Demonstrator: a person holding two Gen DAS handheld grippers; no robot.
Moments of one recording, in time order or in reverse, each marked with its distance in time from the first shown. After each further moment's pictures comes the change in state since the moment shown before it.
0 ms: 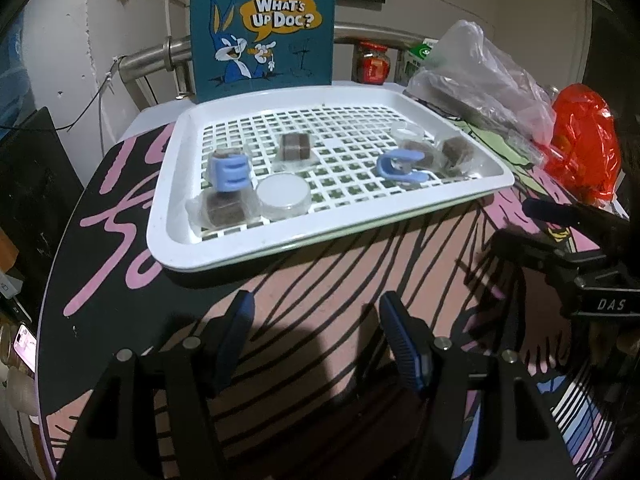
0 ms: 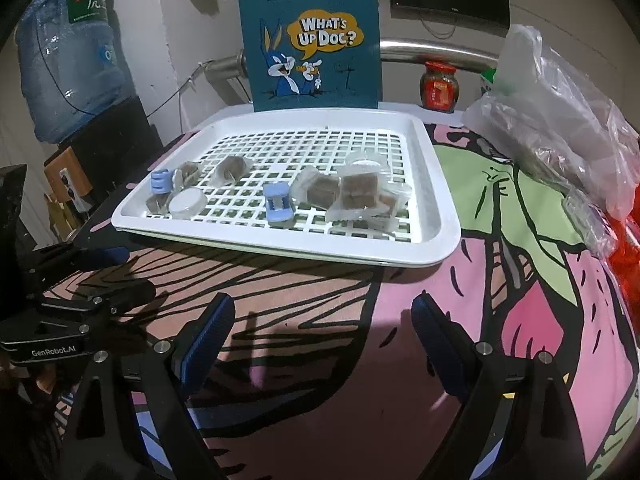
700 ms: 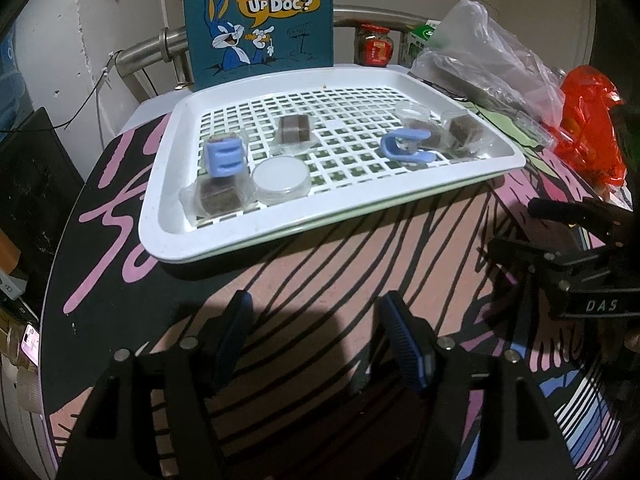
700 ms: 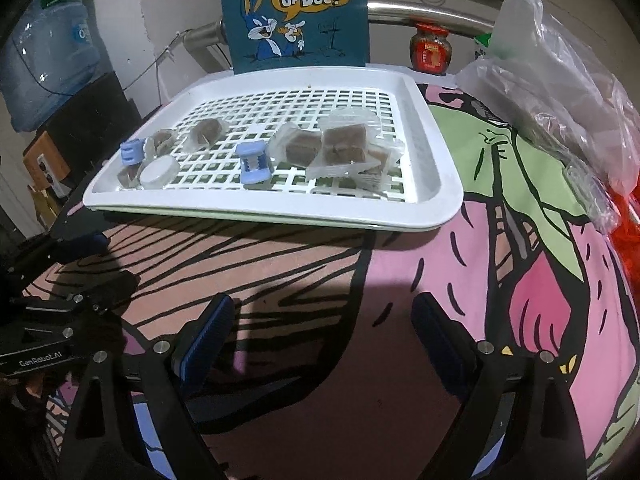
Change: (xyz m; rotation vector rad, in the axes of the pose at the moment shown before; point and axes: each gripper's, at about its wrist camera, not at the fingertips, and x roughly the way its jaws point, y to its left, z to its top) left arm 0.010 -0.004 -0.002 0.019 0.053 0.032; right arm 0.020 -0.003 -0.005 0.020 0.131 -0.052
